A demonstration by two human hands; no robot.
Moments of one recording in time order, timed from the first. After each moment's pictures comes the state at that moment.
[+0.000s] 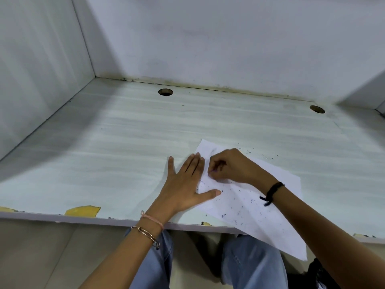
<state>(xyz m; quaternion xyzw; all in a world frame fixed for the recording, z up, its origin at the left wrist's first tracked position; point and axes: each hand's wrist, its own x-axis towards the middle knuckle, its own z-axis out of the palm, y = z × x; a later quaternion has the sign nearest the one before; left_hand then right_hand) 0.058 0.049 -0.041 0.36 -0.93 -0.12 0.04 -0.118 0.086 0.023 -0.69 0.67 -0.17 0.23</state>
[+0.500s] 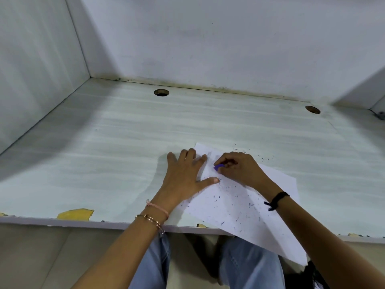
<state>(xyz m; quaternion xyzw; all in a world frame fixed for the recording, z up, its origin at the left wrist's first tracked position) 0.038 0.031 -0.036 0.37 -0.92 -0.02 0.11 -0.143 0.102 0.003 -0.58 0.73 -0.30 0.23</state>
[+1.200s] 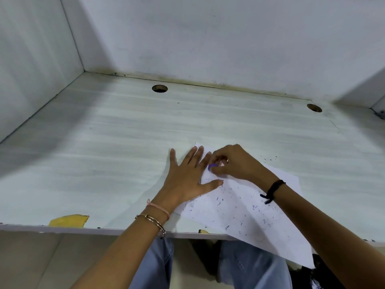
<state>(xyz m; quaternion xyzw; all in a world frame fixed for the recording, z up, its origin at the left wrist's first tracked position) 0.028 0.021 -0.050 0.35 -0.93 -0.11 0.07 -0.130 0.074 0.024 -0.65 0.71 -0.16 0.21</state>
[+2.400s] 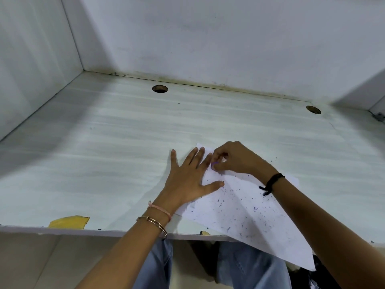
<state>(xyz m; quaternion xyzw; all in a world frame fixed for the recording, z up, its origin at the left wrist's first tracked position) 0.028 0.022 -0.049 0.35 -0.93 -0.12 0.07 -0.141 0.057 0.029 -0.65 0.72 -0.10 0.22</state>
